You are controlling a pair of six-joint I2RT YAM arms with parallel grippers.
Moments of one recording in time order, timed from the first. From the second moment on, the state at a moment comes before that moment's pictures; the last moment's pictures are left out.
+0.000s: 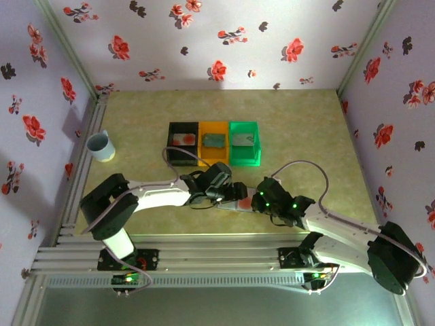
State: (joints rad) left arm -1.04 1.68 0.92 -0.08 0.16 -1.07; right arm 0.80 1.01 0.40 -0.32 0.08 0.93
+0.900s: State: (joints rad) left arm -1.02 1.78 1.01 -0.09 0.19 -1.00; right arm 0.80 1.05 0.36 -0.23 0.07 0.93
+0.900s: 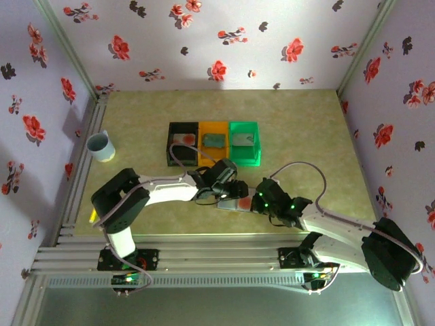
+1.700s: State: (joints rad) left arm -1.00 1.82 1.00 -0.04 0.22 -0.96; right arm 0.78 1.12 0.33 -0.14 0.07 0.93
